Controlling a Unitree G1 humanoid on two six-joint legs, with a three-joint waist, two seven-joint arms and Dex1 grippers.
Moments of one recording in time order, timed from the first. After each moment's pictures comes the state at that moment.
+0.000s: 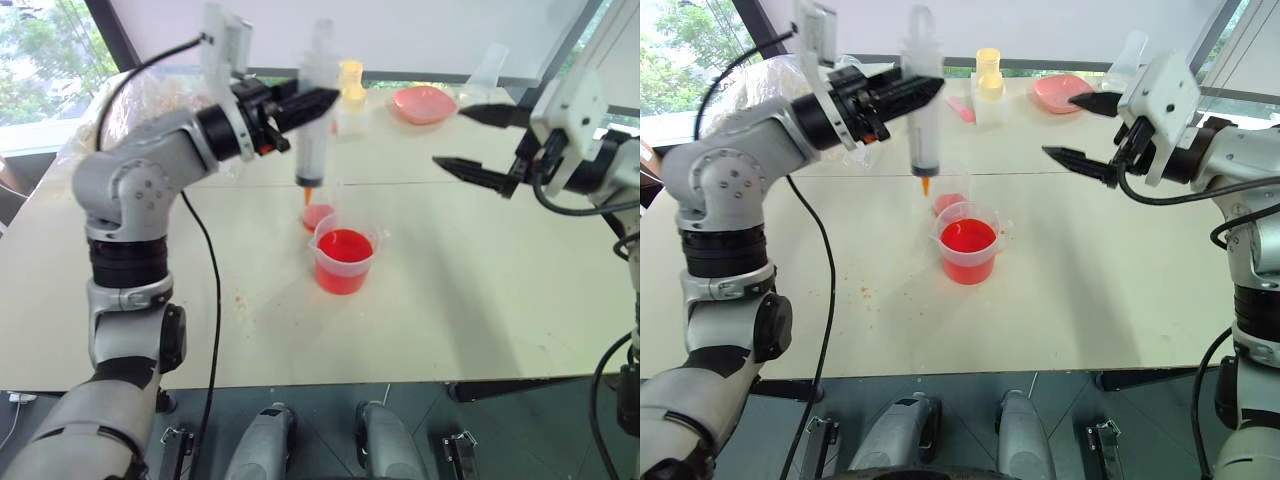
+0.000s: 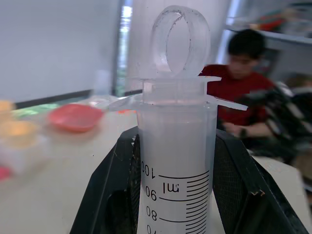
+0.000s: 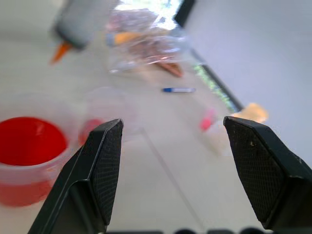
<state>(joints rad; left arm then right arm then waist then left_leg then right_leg) -1.04 0.39 0.12 0.01 -0.71 0.87 -0.72 -0.72 -0.91 -0.14 -0.13 0.40 0.38 0.93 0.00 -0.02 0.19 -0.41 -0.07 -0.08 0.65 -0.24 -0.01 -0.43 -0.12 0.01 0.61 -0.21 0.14</state>
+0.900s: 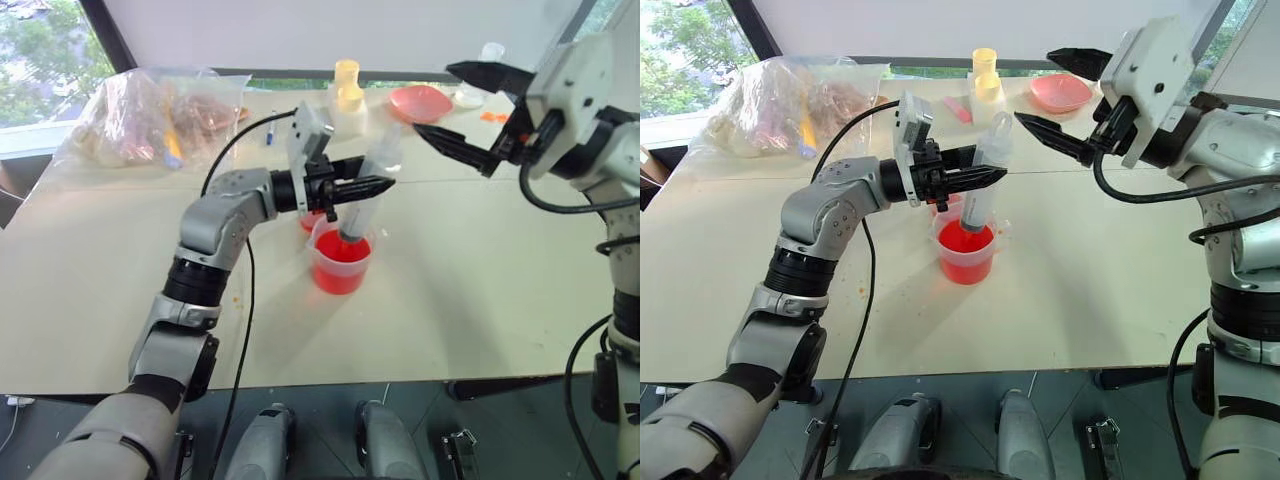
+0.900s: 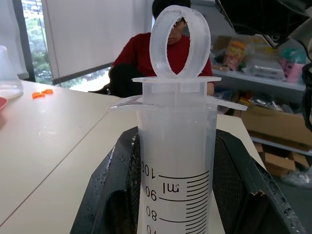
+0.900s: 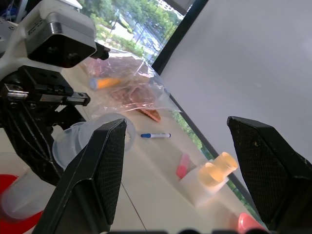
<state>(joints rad) -0.93 0.25 -0.10 0.18 -0.49 0.53 -0.96 -0.76 -0.82 -0.12 -0.27 0.42 0.40 0.83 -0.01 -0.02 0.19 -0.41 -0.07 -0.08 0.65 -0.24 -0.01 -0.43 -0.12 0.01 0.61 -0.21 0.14</state>
